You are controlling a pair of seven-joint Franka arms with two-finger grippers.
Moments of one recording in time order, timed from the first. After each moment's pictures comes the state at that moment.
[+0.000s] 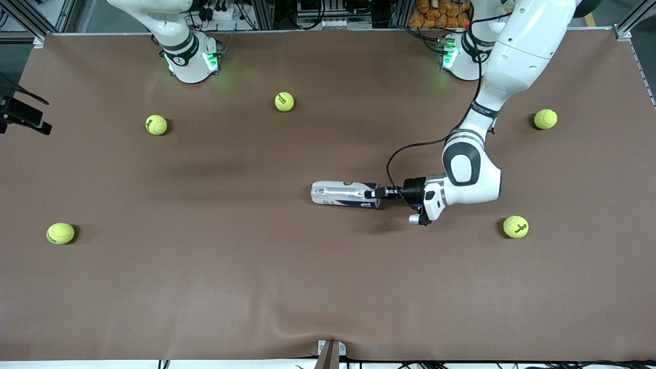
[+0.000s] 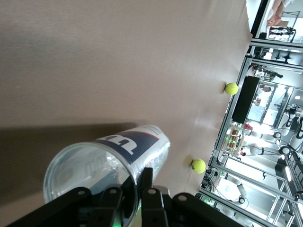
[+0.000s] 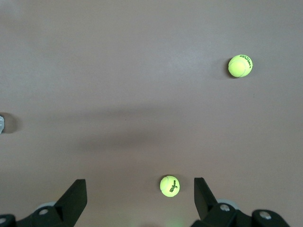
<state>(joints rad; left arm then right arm) -0.27 0.61 -0.13 -1.85 -1.36 2.18 0.45 -0.12 0.02 -0.01 -1.48 0.04 1.44 -0.07</state>
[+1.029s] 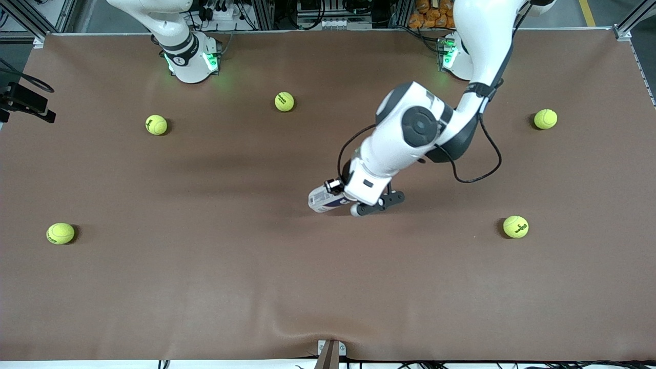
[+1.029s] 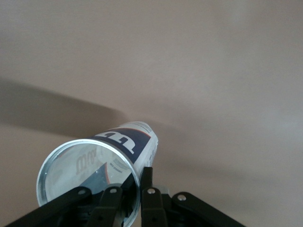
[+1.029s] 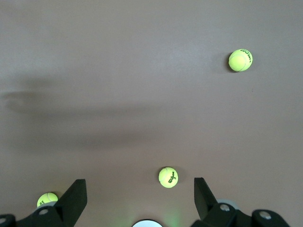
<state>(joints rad) -0.56 0.56 -0.13 -1.37 -0.21 2.11 -0.93 -0.09 -0.02 -0.01 -1.48 0.02 1.40 -0.07</state>
